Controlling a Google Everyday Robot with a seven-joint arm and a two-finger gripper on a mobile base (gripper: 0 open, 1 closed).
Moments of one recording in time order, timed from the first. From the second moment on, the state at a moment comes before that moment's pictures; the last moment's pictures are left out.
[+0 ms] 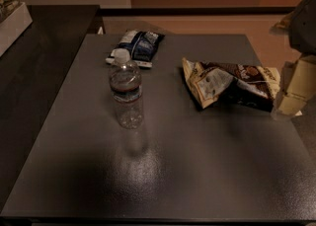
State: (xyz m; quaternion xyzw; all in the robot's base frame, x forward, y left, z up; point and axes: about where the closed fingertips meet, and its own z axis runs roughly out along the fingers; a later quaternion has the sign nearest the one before) arm 0.438 -0.217 0.976 -0.60 0.78 -0.03 0.16
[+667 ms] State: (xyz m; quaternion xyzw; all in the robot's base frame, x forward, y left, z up) arm 0.445 -0.204 0.972 -0.60 0.78 -0.01 0.18
